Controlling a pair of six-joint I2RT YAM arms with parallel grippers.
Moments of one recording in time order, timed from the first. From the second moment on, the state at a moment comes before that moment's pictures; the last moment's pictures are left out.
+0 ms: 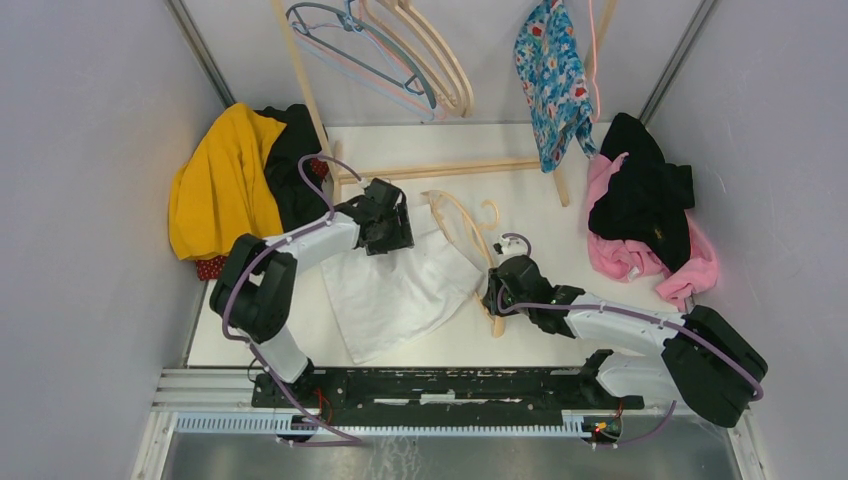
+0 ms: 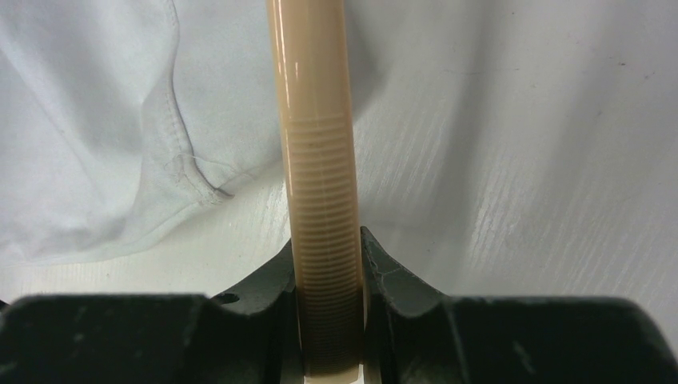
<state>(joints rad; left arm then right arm) -0.50 1.69 1.06 -0.39 -0.07 -0.63 0.80 1.20 0.43 -0.05 0.14 0.57</state>
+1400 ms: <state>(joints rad) -0.67 1.81 1.11 -0.20 -0.10 -0.28 0.80 1.19 0.43 -0.05 0.14 0.56</state>
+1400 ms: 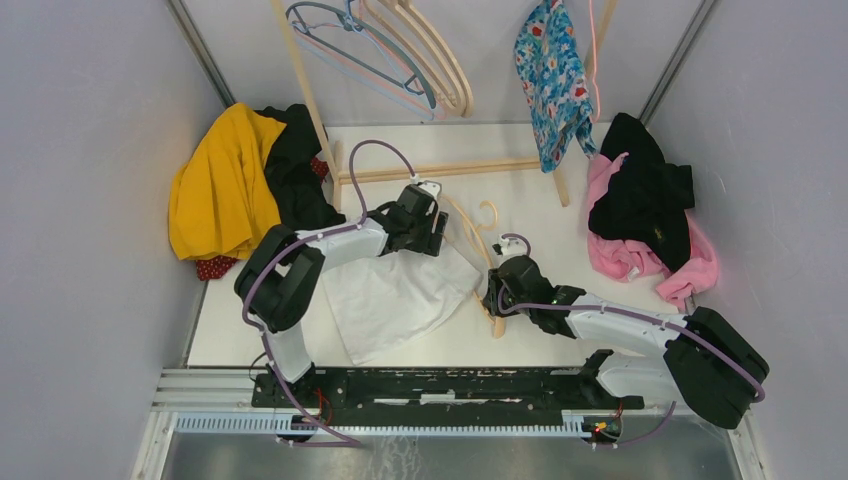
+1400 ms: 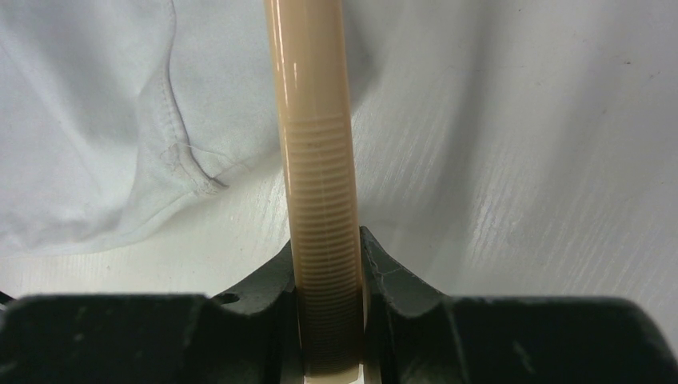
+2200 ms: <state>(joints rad) -0.67 1.86 1.08 -0.08 -0.10 -0.25 0.80 1.19 0.43 -0.05 0.13 0.56</state>
